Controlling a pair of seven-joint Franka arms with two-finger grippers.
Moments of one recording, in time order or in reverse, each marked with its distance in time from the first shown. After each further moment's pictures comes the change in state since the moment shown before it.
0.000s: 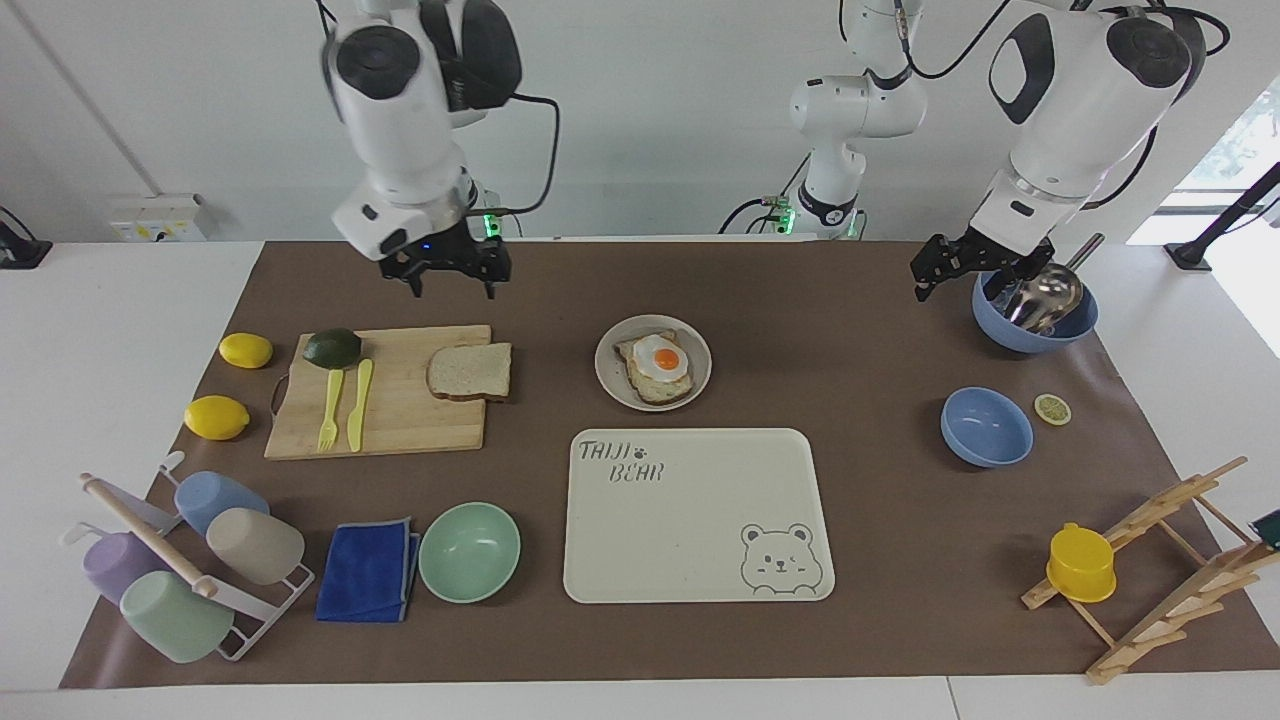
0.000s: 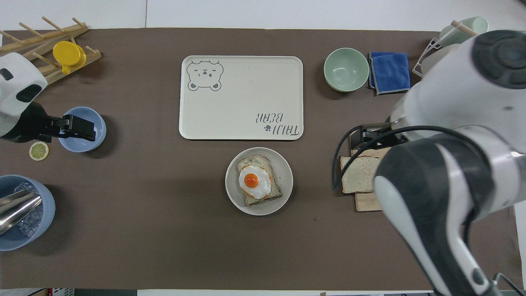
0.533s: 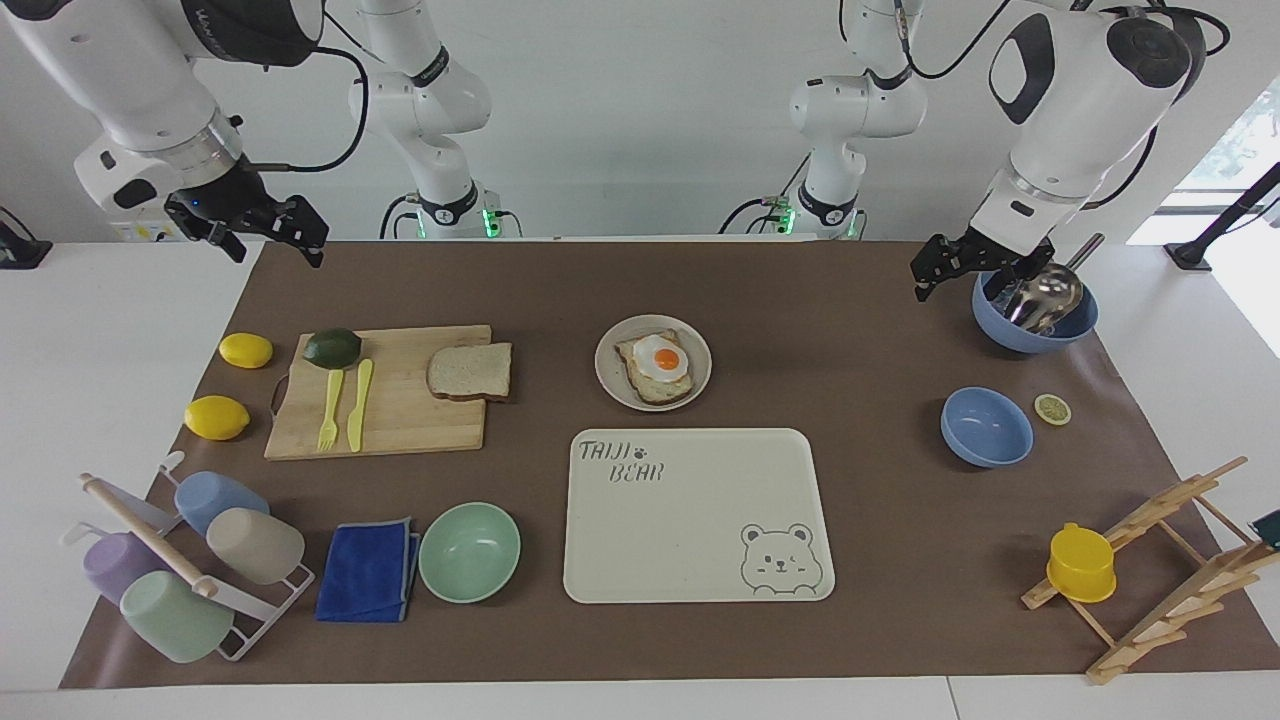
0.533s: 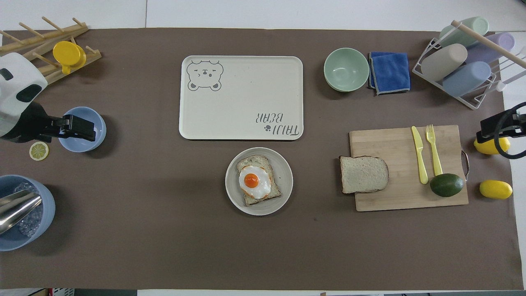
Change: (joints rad) left arm 0.000 0.000 0.000 0.000 0.000 0.000 0.000; right arm -0.392 -0.048 -0.058 0.201 0.042 -0.241 -0.402
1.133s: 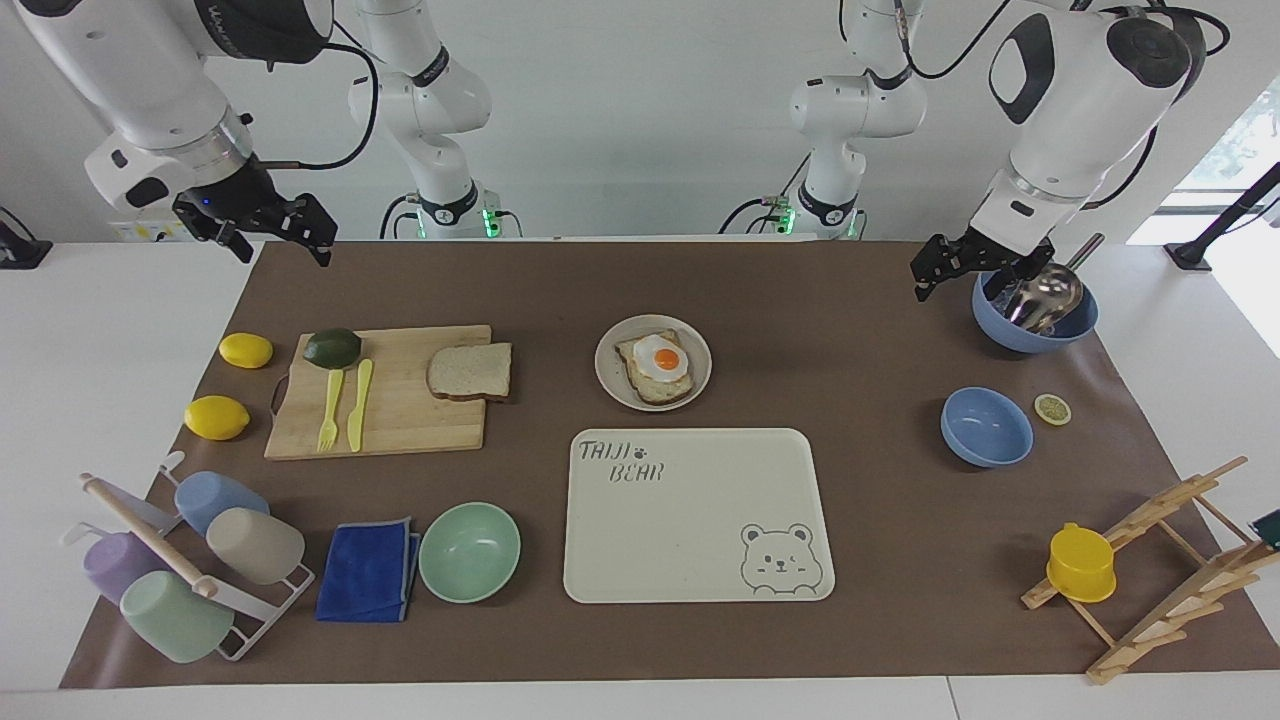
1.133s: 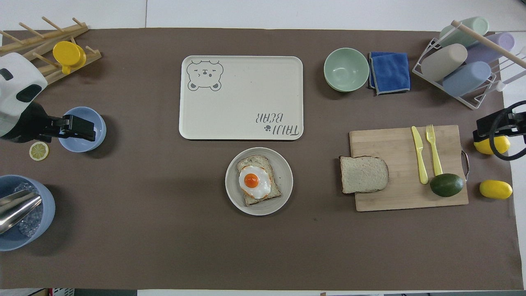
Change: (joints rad) left arm 0.000 0.000 0.000 0.000 0.000 0.000 0.000; right arm 0.016 0.001 -0.005 0.015 -0.012 0.000 0.005
